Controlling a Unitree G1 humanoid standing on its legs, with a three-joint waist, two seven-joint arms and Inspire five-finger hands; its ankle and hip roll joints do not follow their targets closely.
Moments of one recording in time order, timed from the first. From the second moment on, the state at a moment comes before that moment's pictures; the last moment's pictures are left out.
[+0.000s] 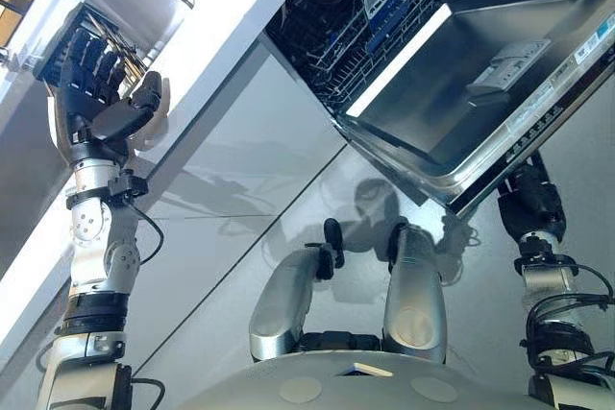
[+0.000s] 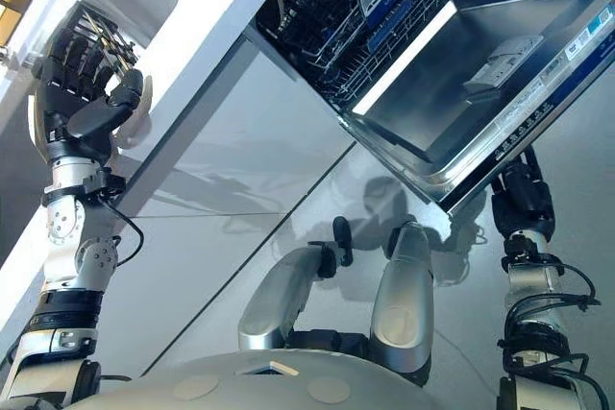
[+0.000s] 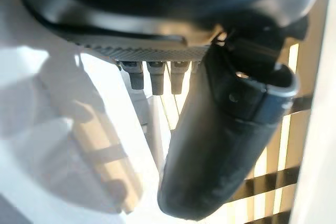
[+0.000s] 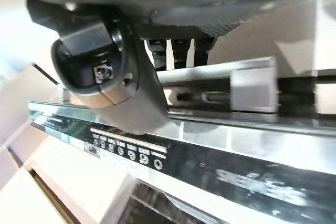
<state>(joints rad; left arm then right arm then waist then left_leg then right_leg) -0.11 0.50 0.16 0.13 -0.69 -0.35 0.12 0.00 -0.50 -0.29 0.58 1.17 -0.04 0.39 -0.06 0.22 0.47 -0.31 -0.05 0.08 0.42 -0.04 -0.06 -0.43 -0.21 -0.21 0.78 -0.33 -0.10</state>
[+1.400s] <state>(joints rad) 0.18 0.35 0.32 0.06 -0.66 -0.44 -0.05 0.28 -0.25 -0.19 0.39 0.69 -0.01 0.39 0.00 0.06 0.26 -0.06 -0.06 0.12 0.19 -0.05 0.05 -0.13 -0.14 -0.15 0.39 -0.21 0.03</state>
